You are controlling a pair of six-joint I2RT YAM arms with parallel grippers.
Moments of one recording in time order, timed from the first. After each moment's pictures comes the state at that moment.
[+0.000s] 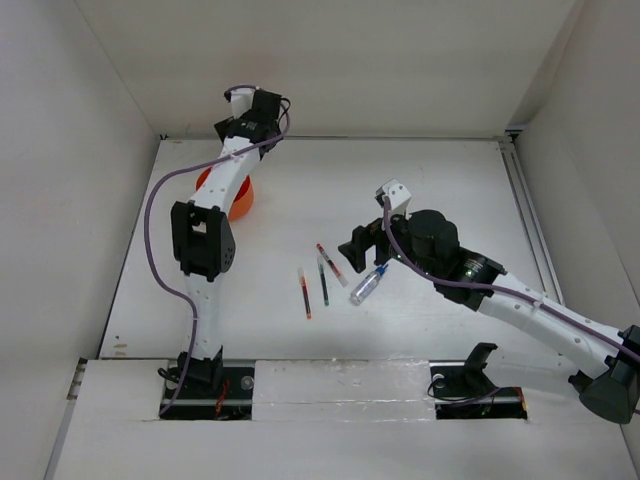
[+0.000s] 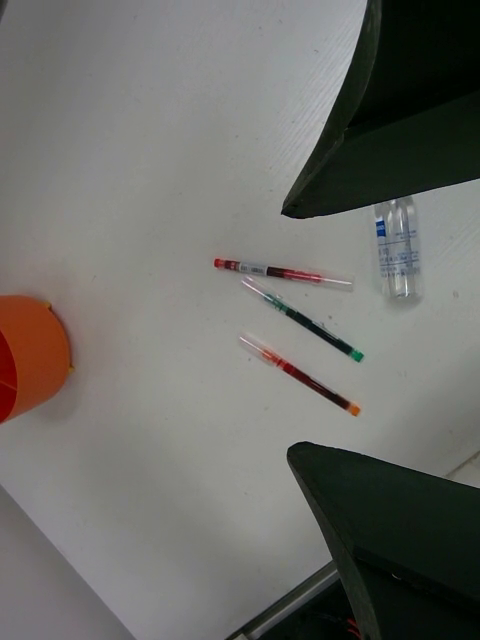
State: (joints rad) left arm -0.29 2.19 2.15 -0.72 -0.65 -0.59; right arm 0.86 1.06 0.93 -0.15 0.07 0.20
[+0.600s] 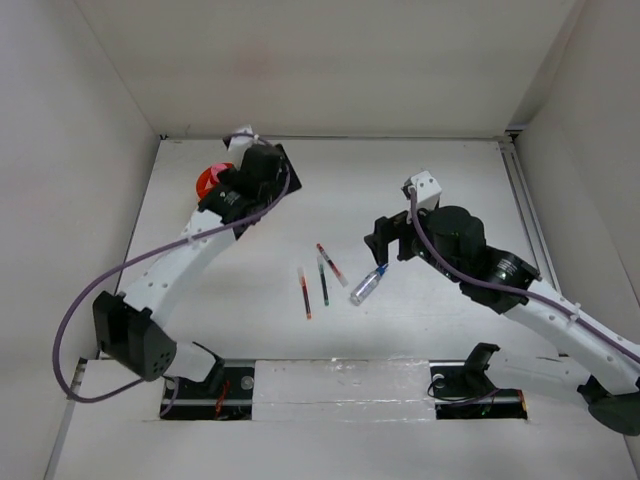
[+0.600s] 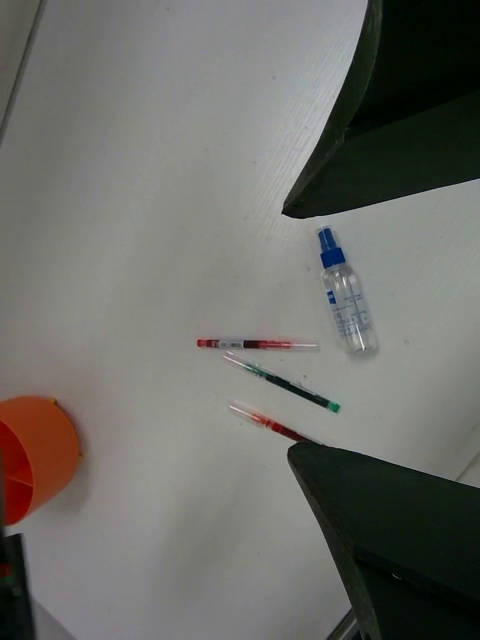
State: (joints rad) left arm -0.53 1.42 1.40 -0.60 -0.49 -0.71; right arm 0.86 0.97 1.06 -0.43 0.27 0.20
